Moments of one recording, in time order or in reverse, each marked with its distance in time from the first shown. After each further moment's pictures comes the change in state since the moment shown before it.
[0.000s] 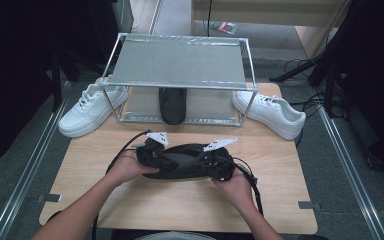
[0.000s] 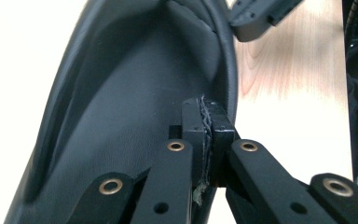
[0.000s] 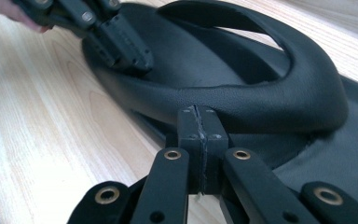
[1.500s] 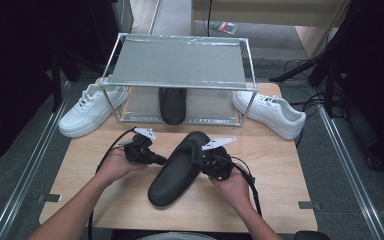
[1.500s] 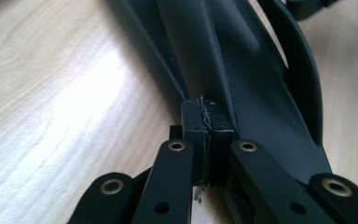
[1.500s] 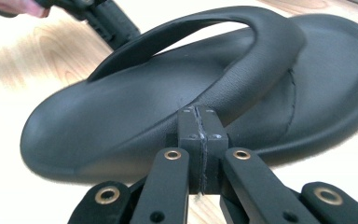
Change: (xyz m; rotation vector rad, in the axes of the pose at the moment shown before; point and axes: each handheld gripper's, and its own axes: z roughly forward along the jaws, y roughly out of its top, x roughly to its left) left arm 0.021 -0.019 -0.022 0.012 0.063 -0.123; right arm 0.001 0.003 0.003 -0.022 -0.014 0.013
